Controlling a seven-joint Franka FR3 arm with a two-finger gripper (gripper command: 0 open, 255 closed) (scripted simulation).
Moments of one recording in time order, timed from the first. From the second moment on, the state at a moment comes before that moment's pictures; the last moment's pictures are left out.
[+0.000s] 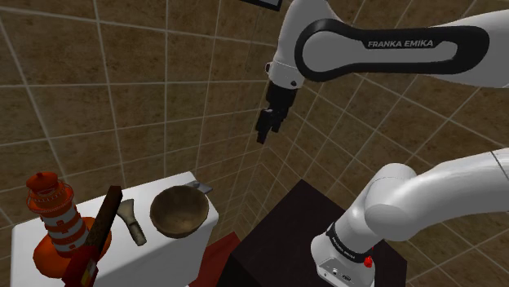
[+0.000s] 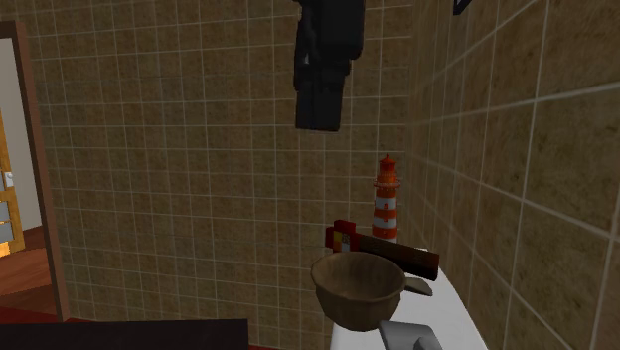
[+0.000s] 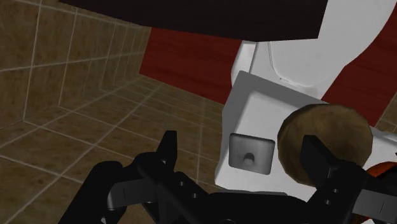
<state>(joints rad) 0.00 -0.56 0.16 -2.48 0.12 1.85 -0.03</state>
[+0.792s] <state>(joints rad) -0.01 -0.11 0.27 -2.41 0.05 2.23 0.13</state>
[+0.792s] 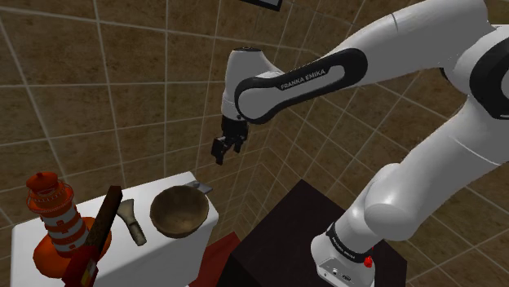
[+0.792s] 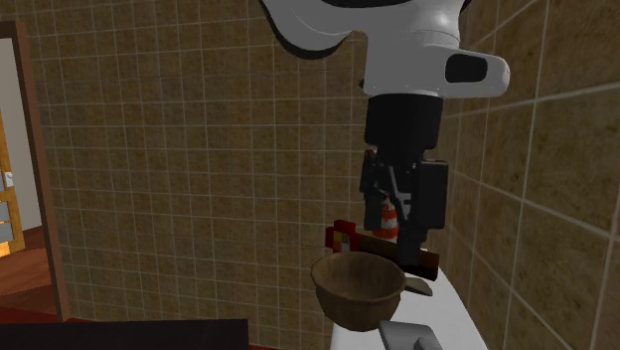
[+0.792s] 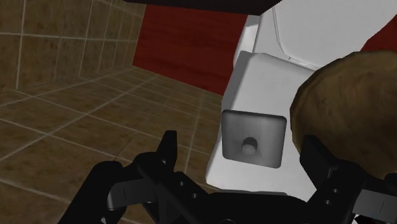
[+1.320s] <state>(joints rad) 0.02 0.22 0.27 -2.24 -0.08 2.37 0.27</state>
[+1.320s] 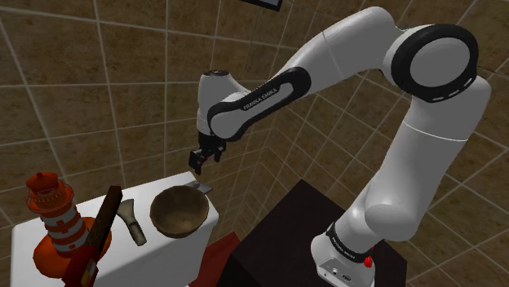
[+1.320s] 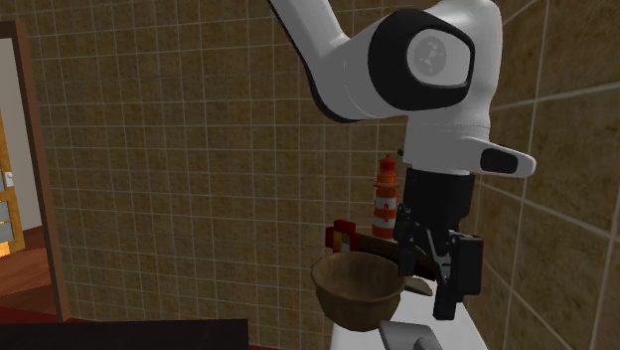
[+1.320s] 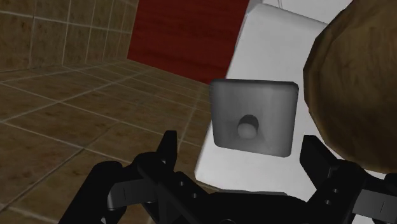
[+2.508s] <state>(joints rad) 0.07 0.48 0.22 -2.13 -0.18 2.51 0.36</state>
